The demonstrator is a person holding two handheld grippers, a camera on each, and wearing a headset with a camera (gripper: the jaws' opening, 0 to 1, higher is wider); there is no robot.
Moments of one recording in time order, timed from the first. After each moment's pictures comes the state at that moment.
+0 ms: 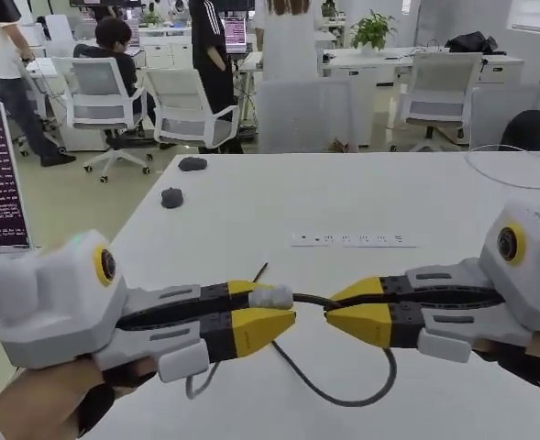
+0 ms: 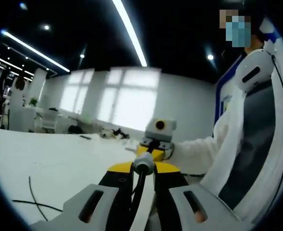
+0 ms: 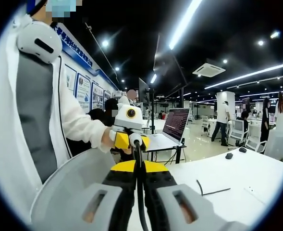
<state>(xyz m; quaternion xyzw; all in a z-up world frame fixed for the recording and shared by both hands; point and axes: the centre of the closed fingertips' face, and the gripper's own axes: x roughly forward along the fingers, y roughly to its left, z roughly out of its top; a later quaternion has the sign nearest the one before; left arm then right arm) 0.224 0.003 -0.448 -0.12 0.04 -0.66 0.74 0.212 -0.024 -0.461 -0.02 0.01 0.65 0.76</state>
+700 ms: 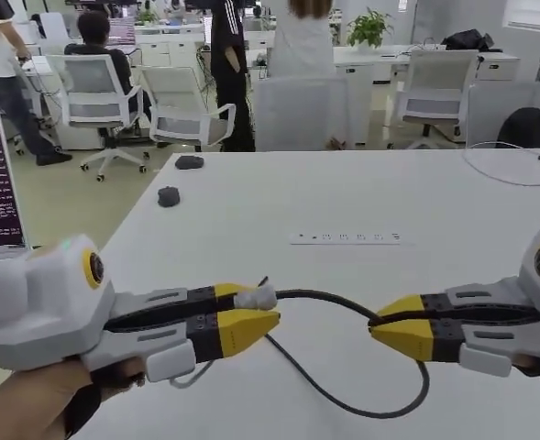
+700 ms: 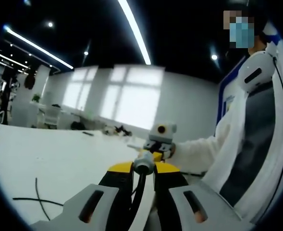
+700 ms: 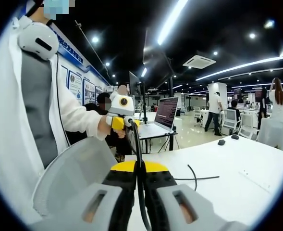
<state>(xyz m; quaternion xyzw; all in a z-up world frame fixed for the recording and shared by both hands) 0.228 0.009 -0.459 -0.12 0.06 -0.66 0.74 0.215 -0.061 -0.493 -0.02 0.05 0.62 0.78</state>
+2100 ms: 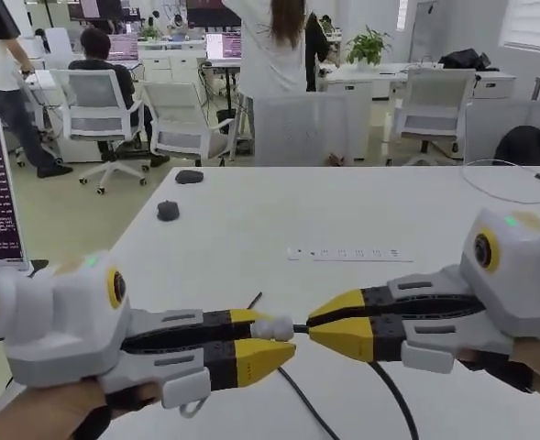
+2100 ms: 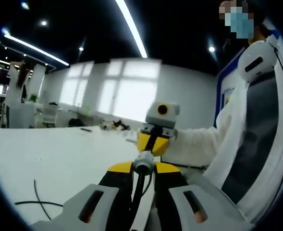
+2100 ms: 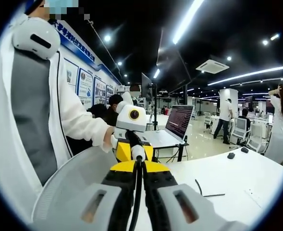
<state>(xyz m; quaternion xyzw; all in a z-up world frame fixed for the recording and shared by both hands) 0.224 -0.004 -0.466 -0.08 0.07 -0.67 0.74 0.213 -0.011 -0.457 -0.04 0.02 0.66 0.75</state>
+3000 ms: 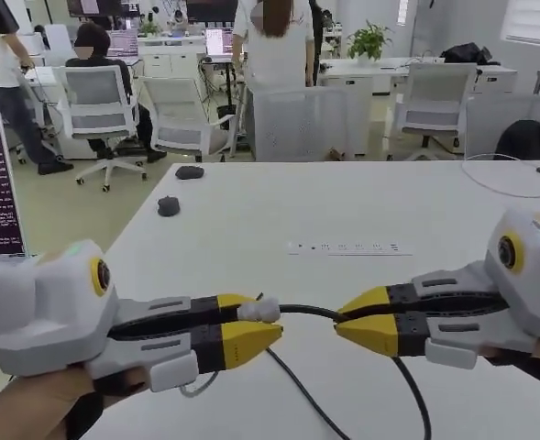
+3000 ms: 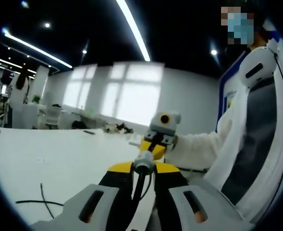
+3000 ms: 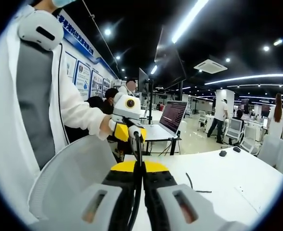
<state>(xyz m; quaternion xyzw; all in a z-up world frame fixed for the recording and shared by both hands) 0.228 0.007 -0.459 -0.10 0.06 -0.65 0.75 0.218 -0.043 -0.479 -0.08 0.03 0.64 0.77</state>
